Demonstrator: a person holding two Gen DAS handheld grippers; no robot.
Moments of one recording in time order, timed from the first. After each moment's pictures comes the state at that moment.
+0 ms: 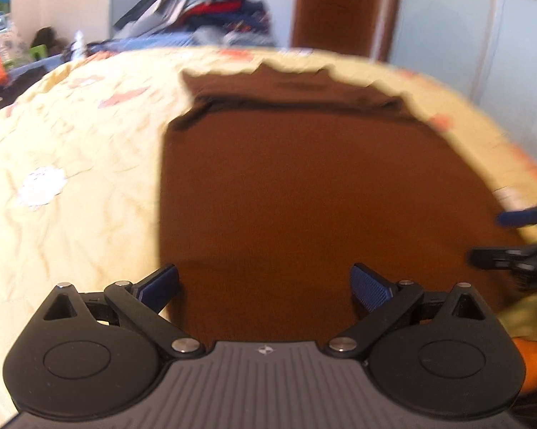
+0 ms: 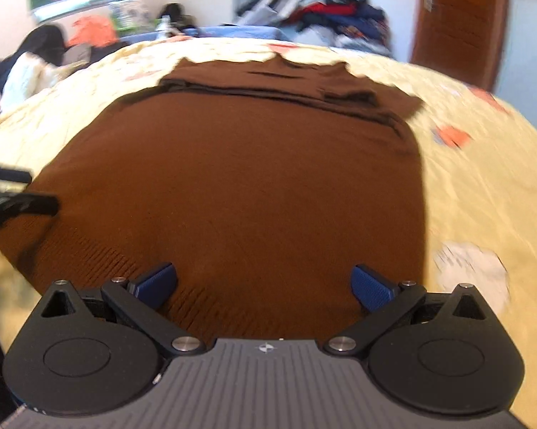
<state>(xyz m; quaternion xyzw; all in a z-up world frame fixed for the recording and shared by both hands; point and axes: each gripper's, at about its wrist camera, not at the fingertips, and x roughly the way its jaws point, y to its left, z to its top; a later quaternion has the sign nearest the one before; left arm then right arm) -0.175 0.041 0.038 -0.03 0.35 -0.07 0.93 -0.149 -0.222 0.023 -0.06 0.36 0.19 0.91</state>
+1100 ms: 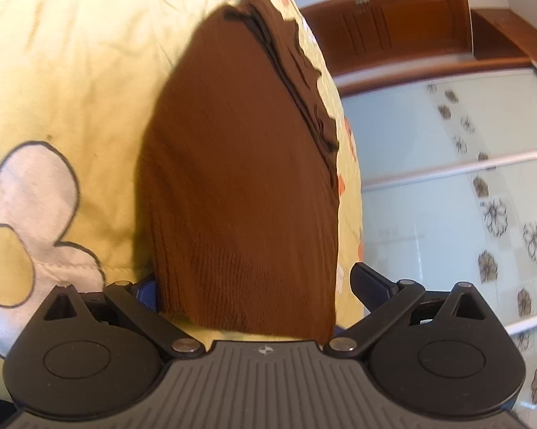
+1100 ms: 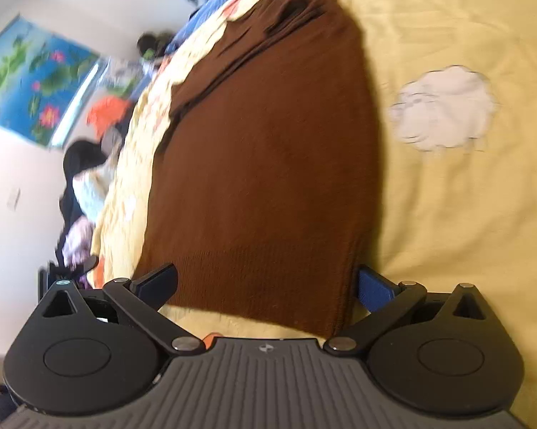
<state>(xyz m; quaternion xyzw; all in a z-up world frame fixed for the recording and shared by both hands) -0.173 0.146 -0.001 -0.48 0.44 -0.21 0.73 -0.144 -0.334 0.030 0.27 0.51 0.27 0.77</state>
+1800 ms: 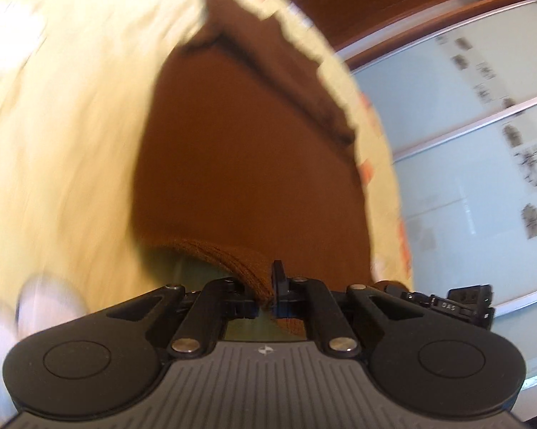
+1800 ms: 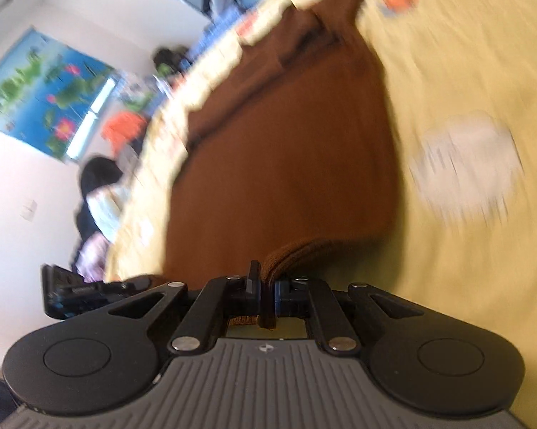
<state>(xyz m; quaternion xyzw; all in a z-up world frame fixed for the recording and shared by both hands) -0.114 0.153 0.049 -0.36 0.46 -0.20 0.79 -0.108 -0.350 0.048 0.31 0.47 0.29 0.78</state>
